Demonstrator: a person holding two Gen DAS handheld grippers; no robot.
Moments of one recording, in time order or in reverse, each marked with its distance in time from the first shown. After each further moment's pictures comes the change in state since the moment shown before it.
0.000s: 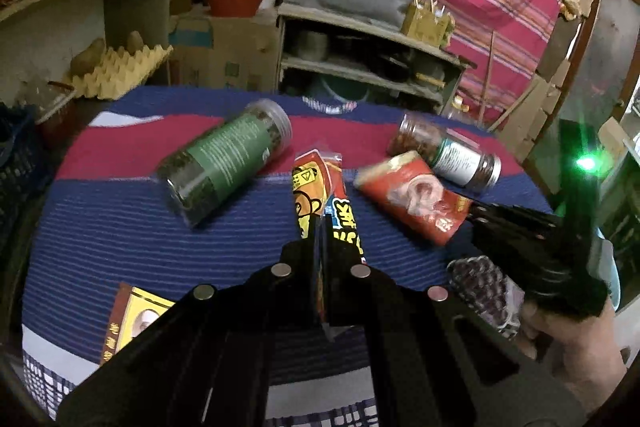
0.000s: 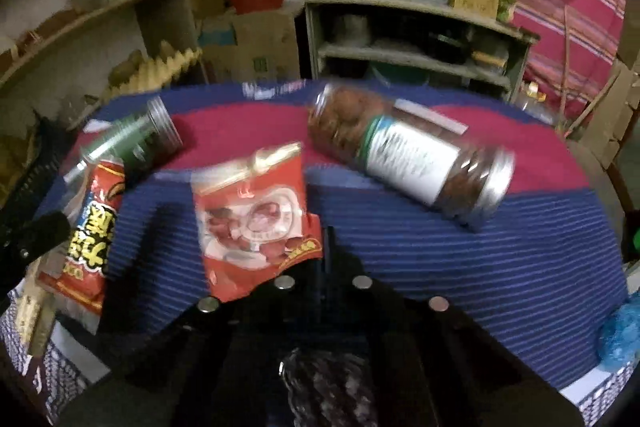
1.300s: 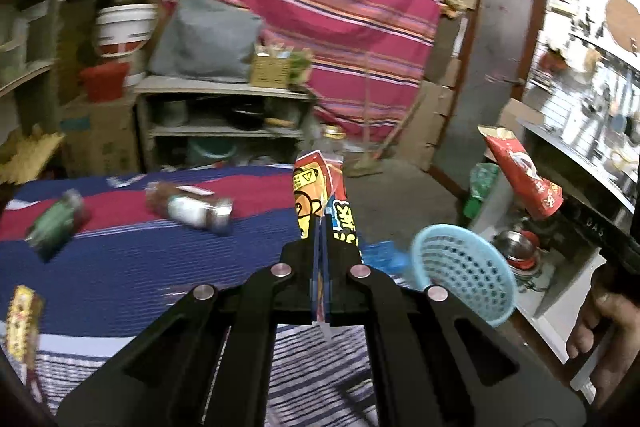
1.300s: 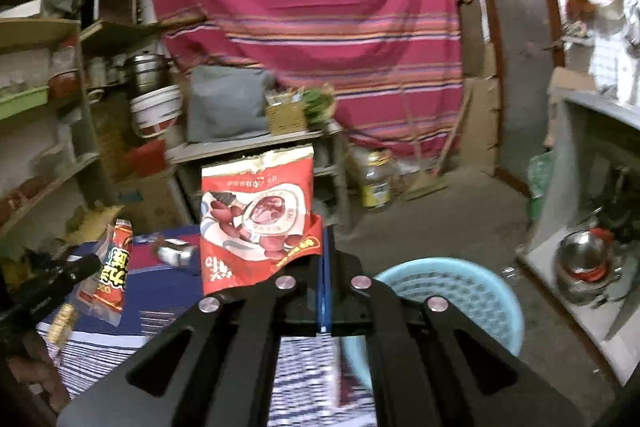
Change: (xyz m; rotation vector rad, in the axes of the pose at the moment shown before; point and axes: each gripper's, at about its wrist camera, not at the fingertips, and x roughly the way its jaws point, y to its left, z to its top) left arm -0.099 -0.287 -0.022 0.208 -0.147 -0.283; right arm -0.341 -0.261 -0.083 0.281 -0.402 -0.334
